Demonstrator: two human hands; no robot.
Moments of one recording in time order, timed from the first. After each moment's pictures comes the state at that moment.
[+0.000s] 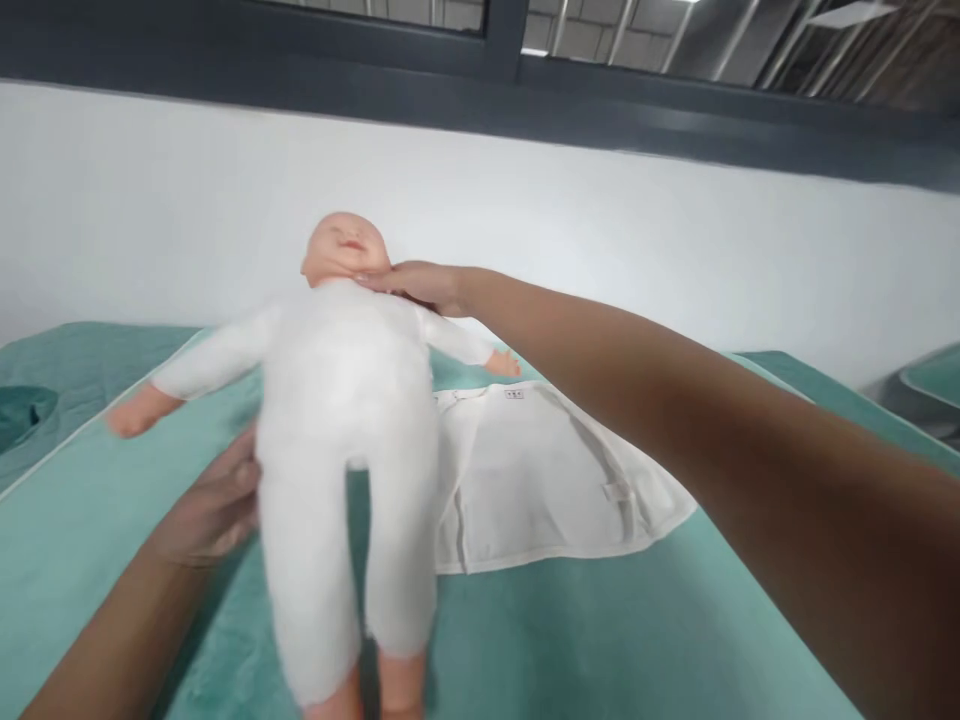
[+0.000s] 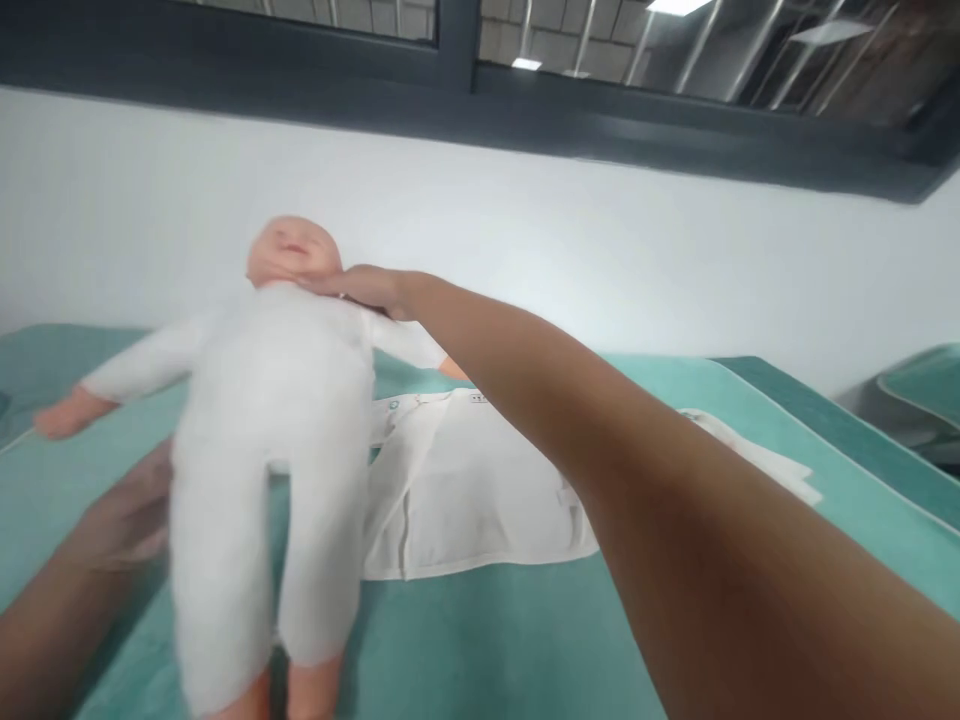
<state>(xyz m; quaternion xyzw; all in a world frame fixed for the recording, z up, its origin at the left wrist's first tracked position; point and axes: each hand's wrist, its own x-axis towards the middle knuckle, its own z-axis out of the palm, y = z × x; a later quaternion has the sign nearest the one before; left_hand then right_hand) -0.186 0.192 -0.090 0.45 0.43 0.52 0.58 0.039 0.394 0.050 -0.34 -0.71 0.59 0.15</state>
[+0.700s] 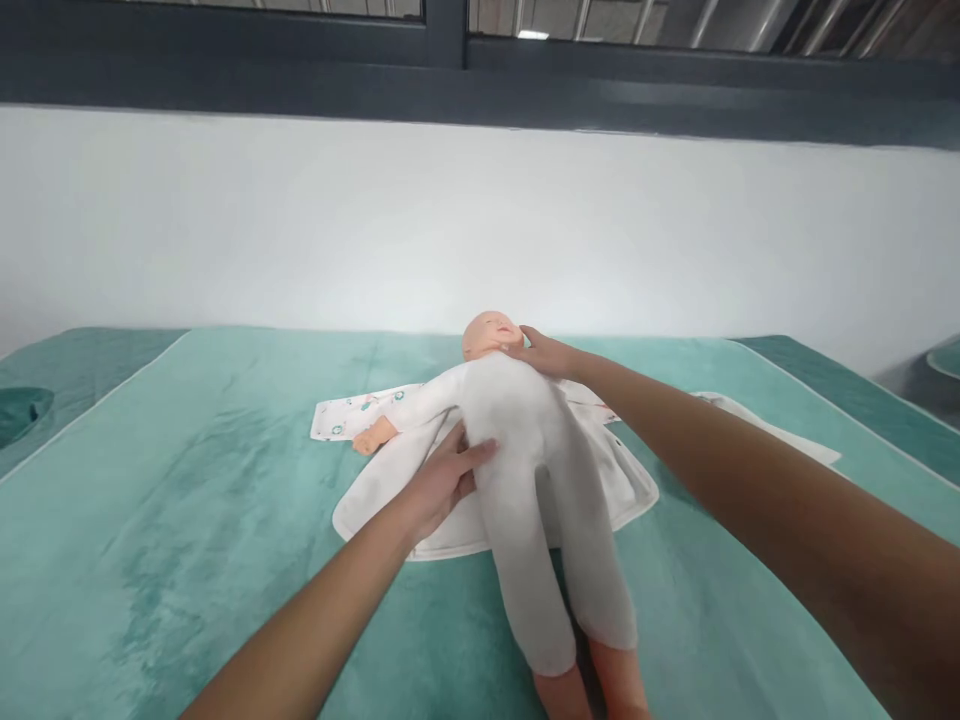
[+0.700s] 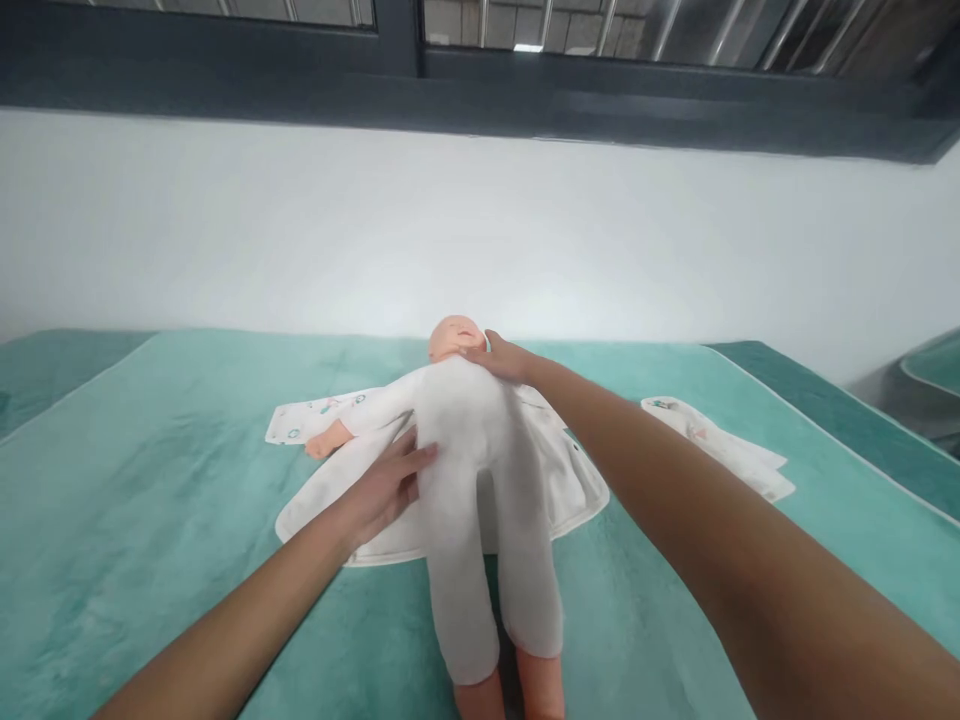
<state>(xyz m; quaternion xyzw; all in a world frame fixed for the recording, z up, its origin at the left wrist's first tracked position) 0.058 0.212 -0.107 0.39 0.34 0.42 0.74 0.264 0.364 -0.043 -0.61 -0.73 0.30 0.13</state>
